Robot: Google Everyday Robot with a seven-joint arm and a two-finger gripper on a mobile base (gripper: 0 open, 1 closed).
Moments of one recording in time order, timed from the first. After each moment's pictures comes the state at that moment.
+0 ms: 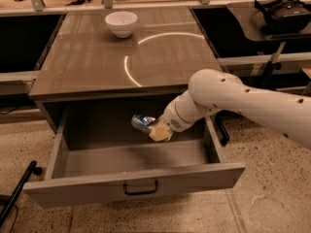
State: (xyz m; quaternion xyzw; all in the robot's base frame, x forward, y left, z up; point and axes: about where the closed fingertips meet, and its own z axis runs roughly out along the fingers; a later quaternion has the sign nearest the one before) arm 0.558 -0.018 0.694 -0.51 0.81 0.16 0.24
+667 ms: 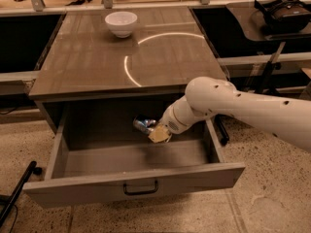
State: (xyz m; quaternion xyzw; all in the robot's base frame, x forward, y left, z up) arm 0.576 -0.016 0.664 -0.48 0.82 0.16 0.24
